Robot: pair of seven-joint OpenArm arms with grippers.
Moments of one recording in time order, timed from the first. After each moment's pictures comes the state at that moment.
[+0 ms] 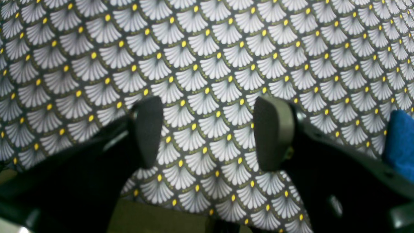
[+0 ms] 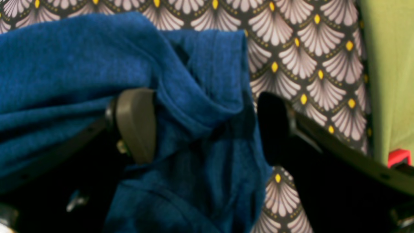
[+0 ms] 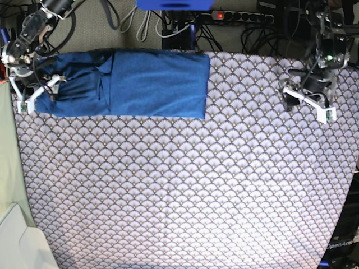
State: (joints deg) left arm 22.2 -20.6 -13.3 108.4 -30.2 7.1 44.3; right arm -7.3 1.4 48.3 87.5 -7.8 40.6 -35.5
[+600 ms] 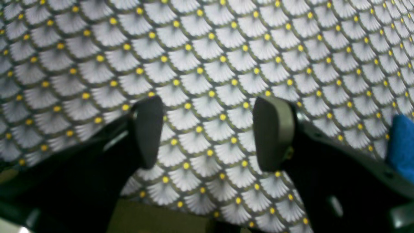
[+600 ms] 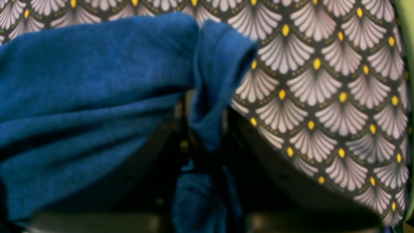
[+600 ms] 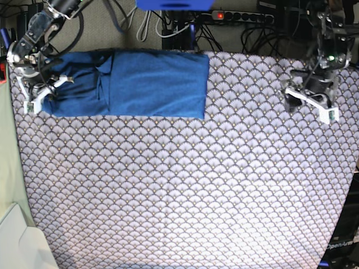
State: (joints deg) left arm 22.2 -20.6 -14.5 108.4 -30.2 7.1 44.3; right arm -7.1 -1.5 48.0 88.4 -5.6 40.5 -39.4
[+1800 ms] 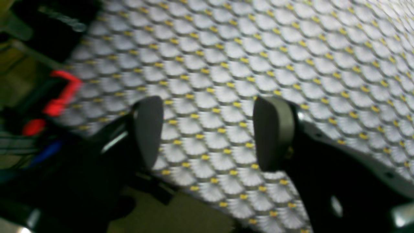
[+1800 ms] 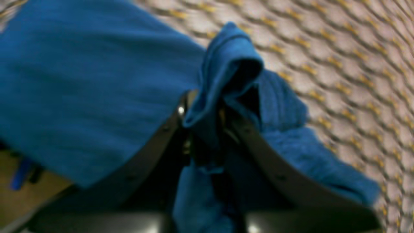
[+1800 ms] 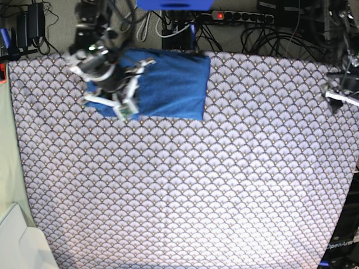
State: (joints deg) left arm 24.5 -22.1 -31.2 108.9 -29.8 3.1 44.5; right arm -18.6 -8.8 5.4 112.9 -10.9 39.9 -48.3
